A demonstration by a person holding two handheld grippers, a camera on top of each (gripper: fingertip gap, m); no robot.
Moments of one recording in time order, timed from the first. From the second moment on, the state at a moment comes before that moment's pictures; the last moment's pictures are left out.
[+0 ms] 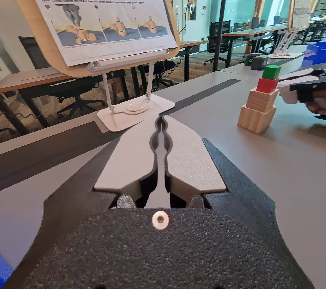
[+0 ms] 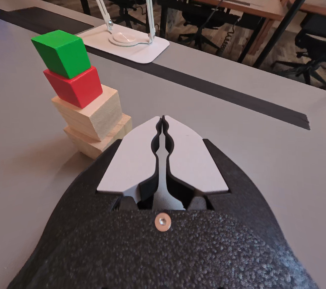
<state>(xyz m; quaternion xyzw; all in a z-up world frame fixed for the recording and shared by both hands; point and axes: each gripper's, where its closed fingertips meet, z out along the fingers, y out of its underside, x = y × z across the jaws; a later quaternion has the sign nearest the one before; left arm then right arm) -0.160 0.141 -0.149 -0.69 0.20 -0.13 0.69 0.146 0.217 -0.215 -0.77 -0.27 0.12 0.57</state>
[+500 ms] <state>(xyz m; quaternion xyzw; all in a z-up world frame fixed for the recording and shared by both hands) -0.162 0.140 -0.152 -0.68 0.21 -0.19 0.68 -0.021 0.147 -0.194 -0.65 -0.49 0.16 0.56</state>
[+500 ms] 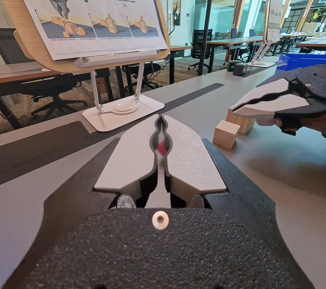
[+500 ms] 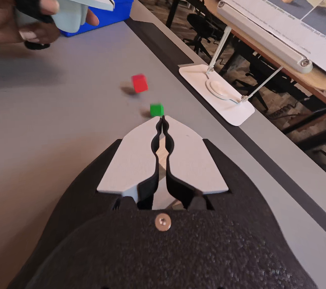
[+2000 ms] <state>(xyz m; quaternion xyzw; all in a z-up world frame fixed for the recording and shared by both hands) -0.029 0.062 -0.198 -0.66 0.46 -0.34 0.49 -0.004 0.084 -0.202 -0.64 -0.56 0.34 0.40</state>
